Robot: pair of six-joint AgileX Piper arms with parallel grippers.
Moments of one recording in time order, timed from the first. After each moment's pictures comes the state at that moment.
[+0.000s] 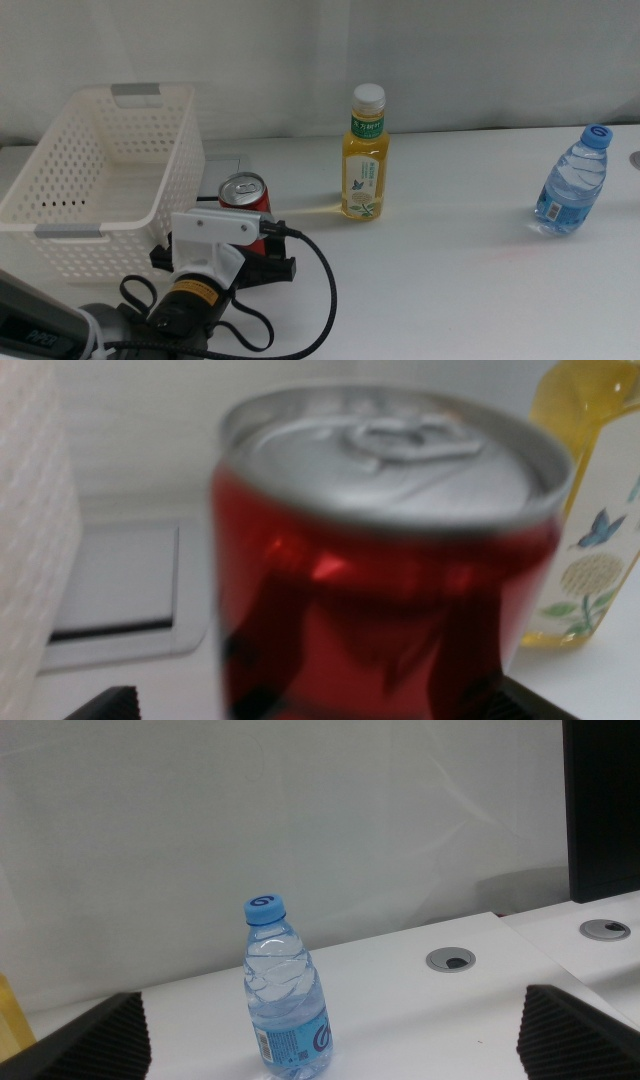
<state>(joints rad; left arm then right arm) -0.60 1.90 -0.48 -0.44 -1.02 0.02 -0.05 0.00 -0.07 0.05 0.19 0.08</state>
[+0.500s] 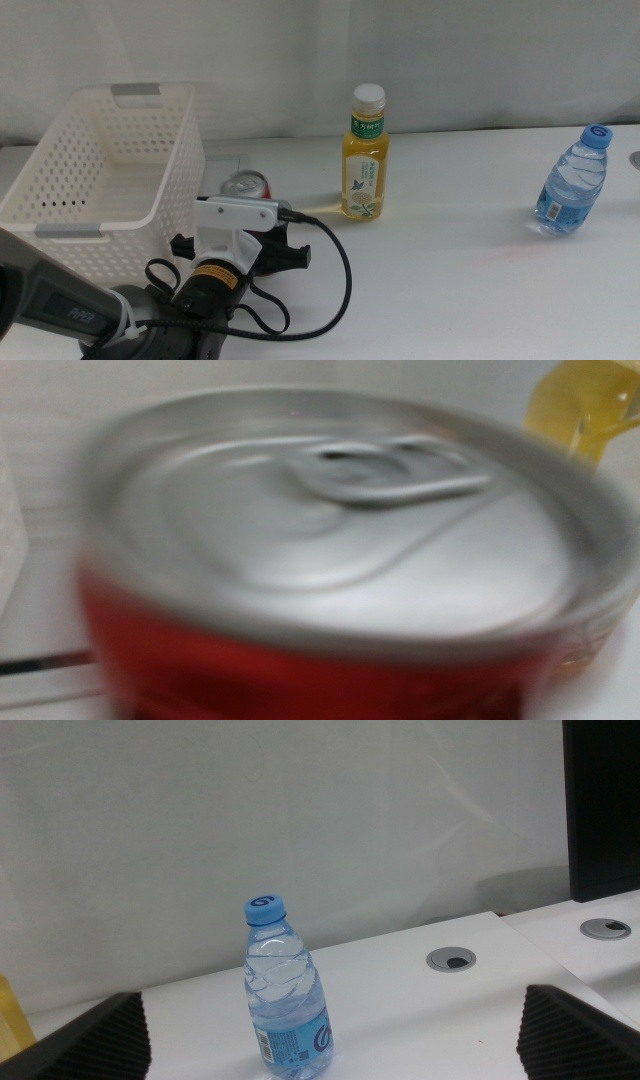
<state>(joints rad) -0.60 1.97 -0.59 -0.43 -0.99 0.01 -0.05 0.00 -0.07 0.05 0.19 0.09</state>
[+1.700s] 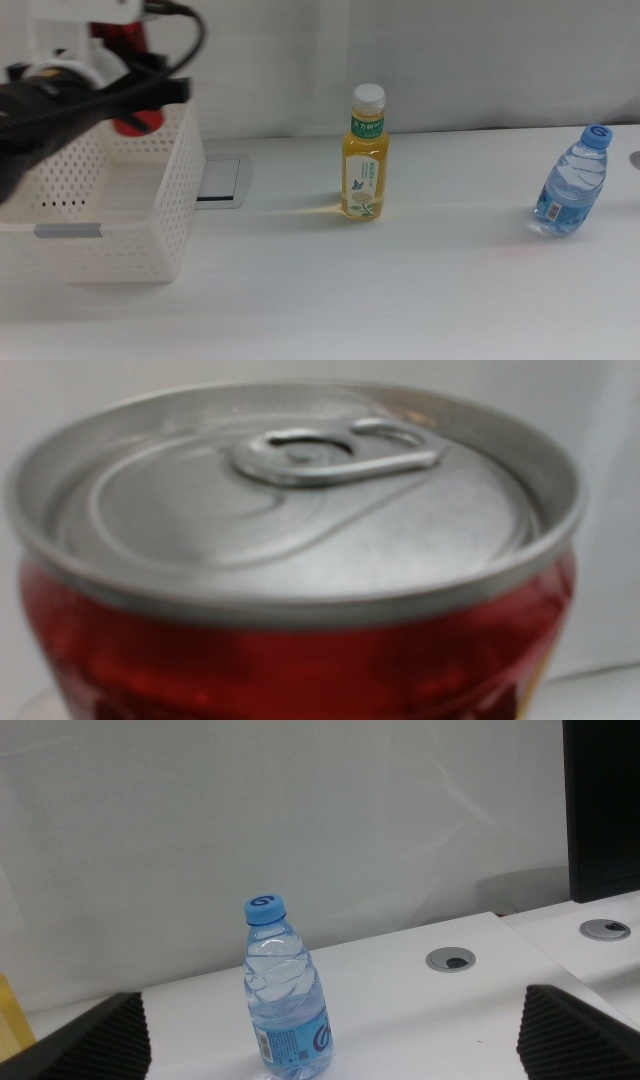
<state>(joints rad) -0.20 1.46 -0.97 -0.93 -0.16 0.94 -0.05 0.00 -0.07 0.05 0.19 0.08</state>
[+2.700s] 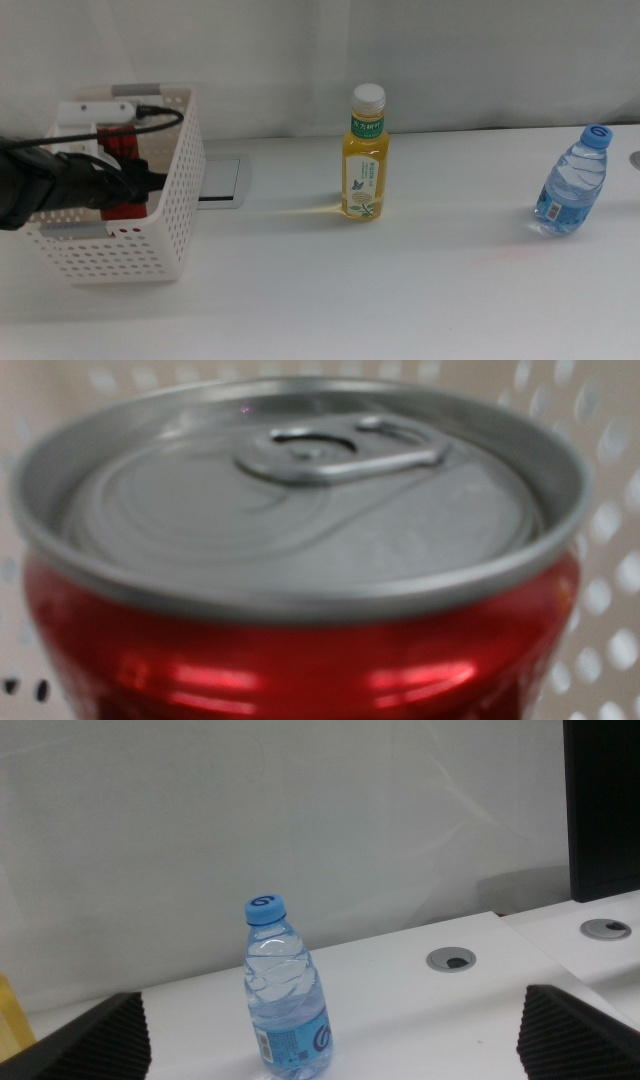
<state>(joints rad) 0.04 1.79 -0.98 -0.93 0.06 0.96 -0.05 0.00 -0.07 0.05 0.19 0.08</state>
